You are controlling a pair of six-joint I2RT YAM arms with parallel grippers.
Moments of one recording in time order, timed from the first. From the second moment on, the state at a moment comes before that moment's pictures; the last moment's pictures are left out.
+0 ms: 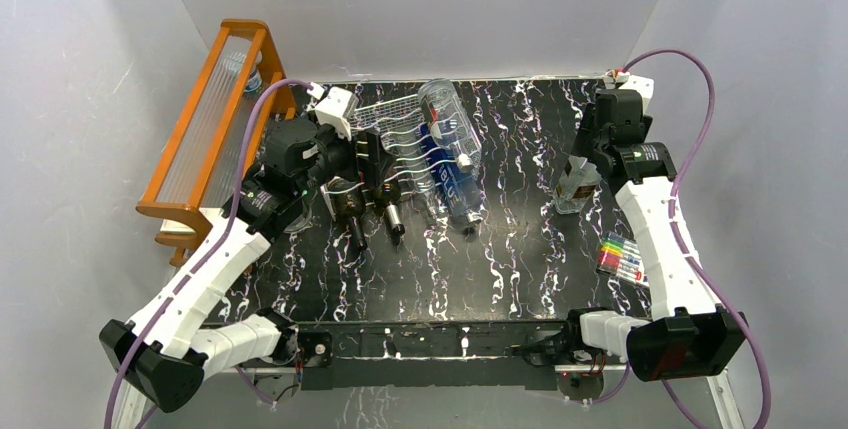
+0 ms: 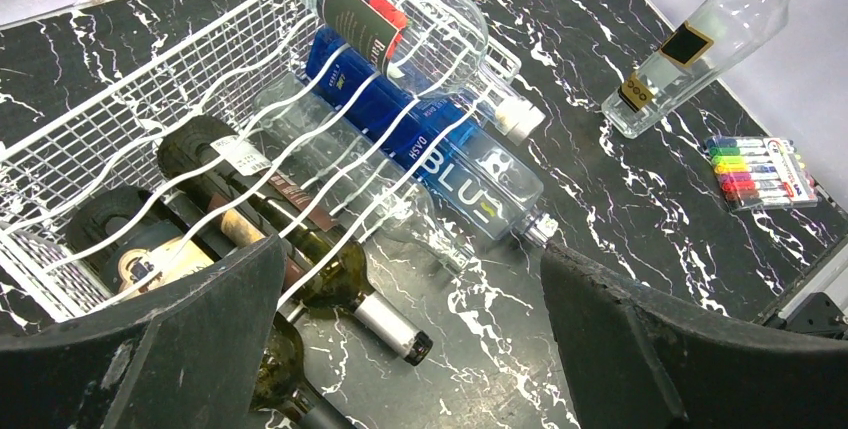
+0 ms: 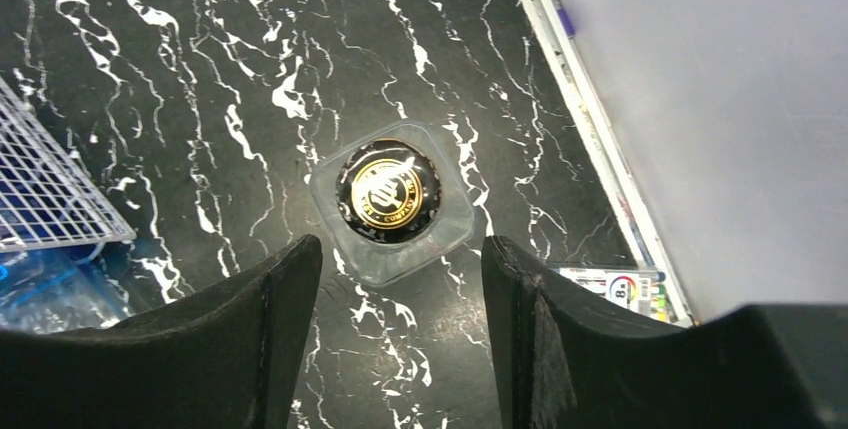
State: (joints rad) left arm -0.55 1.06 1.13 -0.37 0.08 -0.17; right arm 0.13 1.19 1.29 -0.79 0.42 0.26
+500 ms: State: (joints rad) left arm -0.55 1.06 1.13 -0.36 0.09 -0.17; right arm 0.07 1.21 1.28 -0.71 0.36 0.23
